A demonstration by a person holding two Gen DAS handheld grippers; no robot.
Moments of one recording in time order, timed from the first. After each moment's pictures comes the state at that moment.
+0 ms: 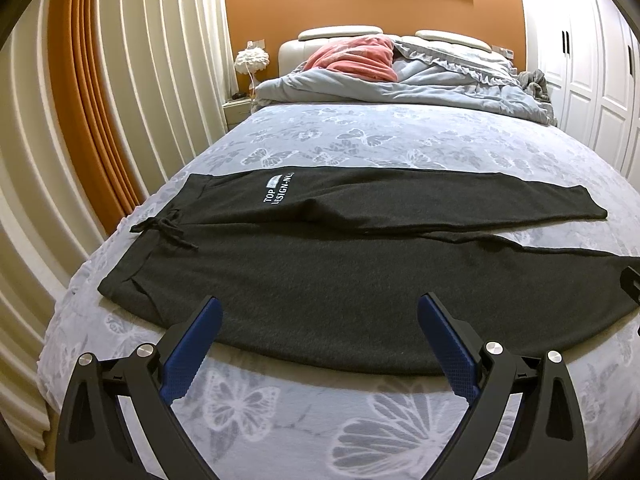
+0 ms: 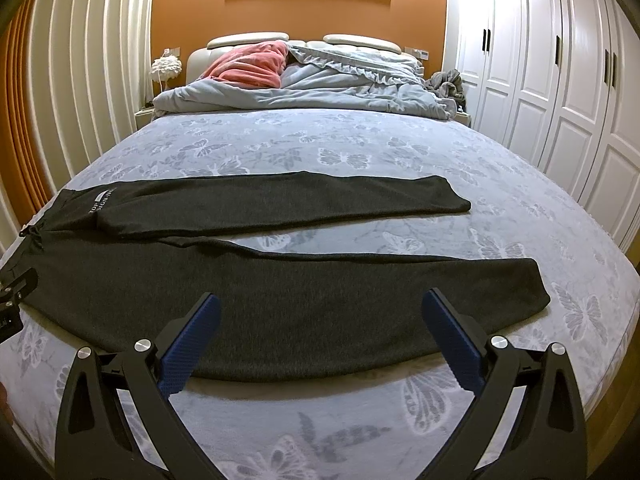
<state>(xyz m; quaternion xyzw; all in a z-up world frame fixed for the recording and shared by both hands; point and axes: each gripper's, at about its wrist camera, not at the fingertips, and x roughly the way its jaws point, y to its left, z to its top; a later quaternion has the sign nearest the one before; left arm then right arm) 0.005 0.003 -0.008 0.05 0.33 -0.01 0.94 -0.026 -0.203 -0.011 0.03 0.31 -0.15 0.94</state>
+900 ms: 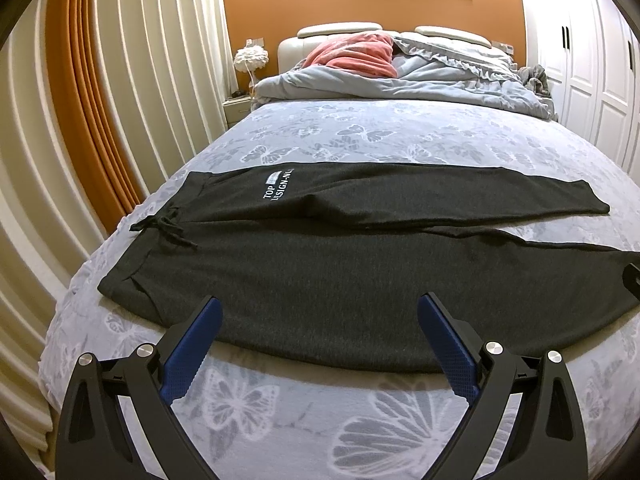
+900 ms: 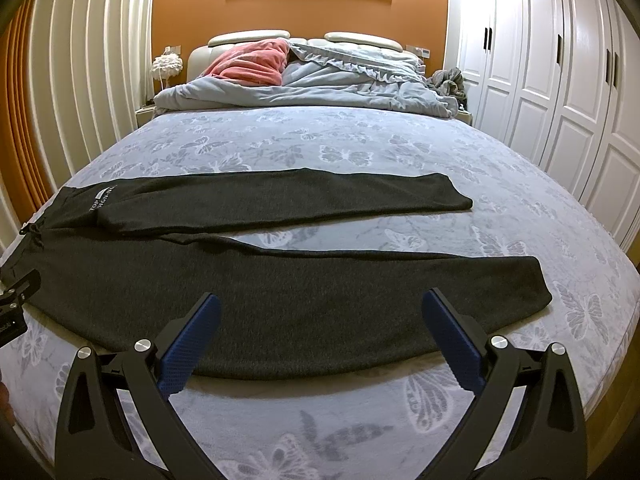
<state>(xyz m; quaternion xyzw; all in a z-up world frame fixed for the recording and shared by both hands) 0.005 0.005 -0.014 0.06 0.34 -0.01 0.94 -0.026 -0.201 -0.015 0.03 0.31 -0.15 0.94</state>
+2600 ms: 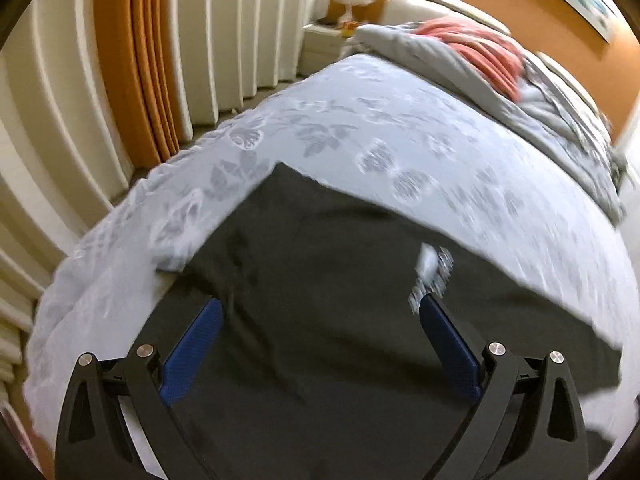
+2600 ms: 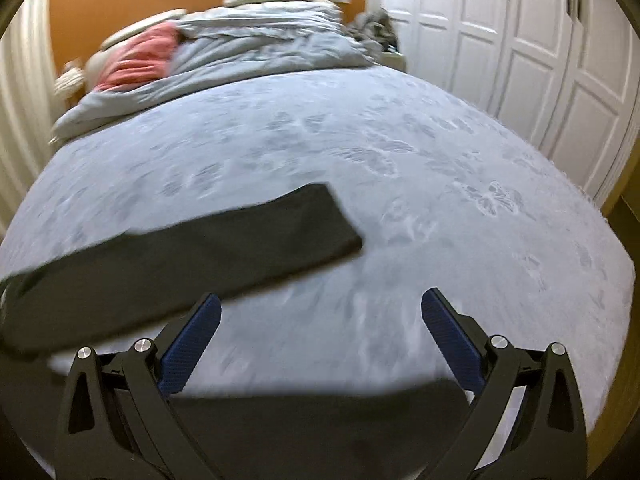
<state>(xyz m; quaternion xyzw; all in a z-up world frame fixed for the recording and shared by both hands) 0.253 0.222 0.001 -0.14 0.45 0.07 0.88 0.119 -0.475 -0.029 0.14 0.38 -0.25 0.88</state>
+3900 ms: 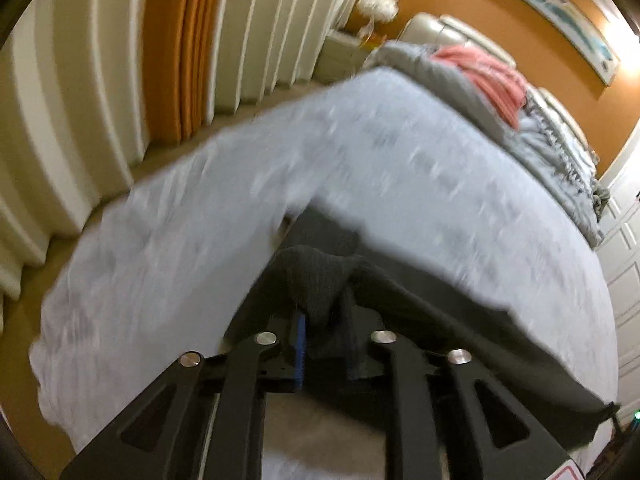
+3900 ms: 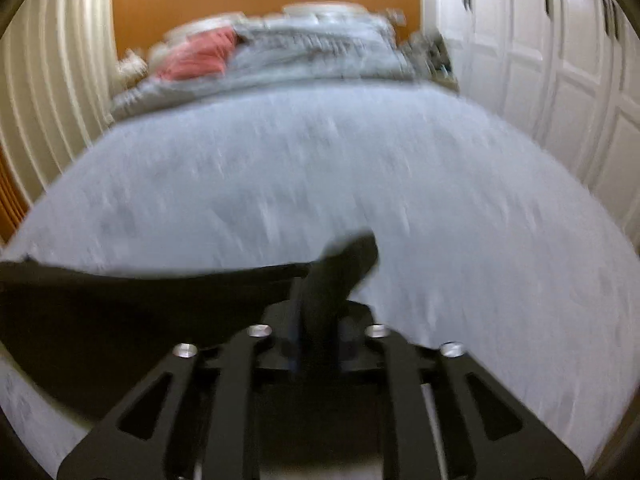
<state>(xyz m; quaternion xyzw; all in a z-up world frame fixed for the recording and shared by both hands) 0.124 0.329 -0.010 -0.19 0.44 0.06 0.88 0.011 -0.493 -0.051 0.08 0.39 -0.18 0.90</state>
